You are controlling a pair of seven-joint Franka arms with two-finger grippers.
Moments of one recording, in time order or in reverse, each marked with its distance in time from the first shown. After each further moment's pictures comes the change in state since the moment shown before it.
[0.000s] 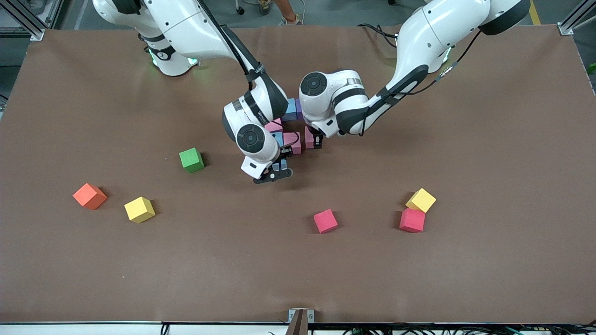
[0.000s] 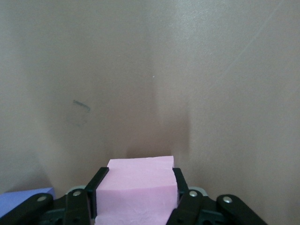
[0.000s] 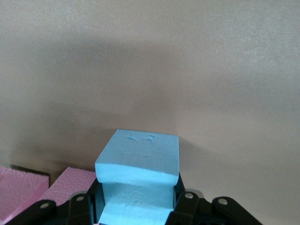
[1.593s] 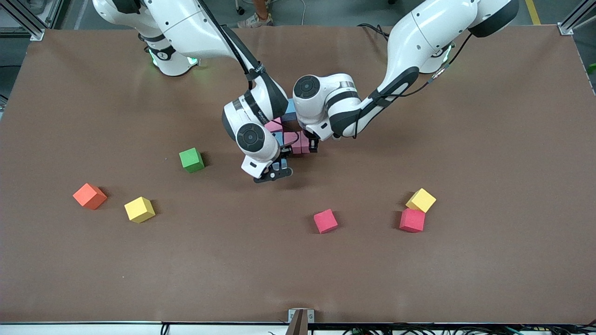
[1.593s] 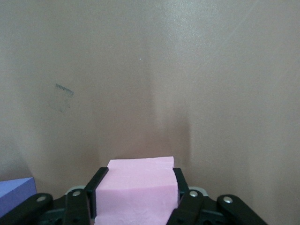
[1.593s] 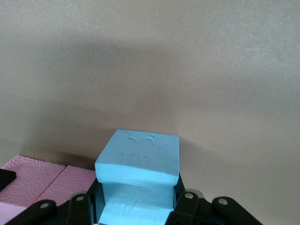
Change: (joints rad) left arm -0.084 0.021 0.063 0.063 0.000 0.005 -0.010; right arm 0.000 -0.003 0.004 -0.007 0.000 0.003 0.000
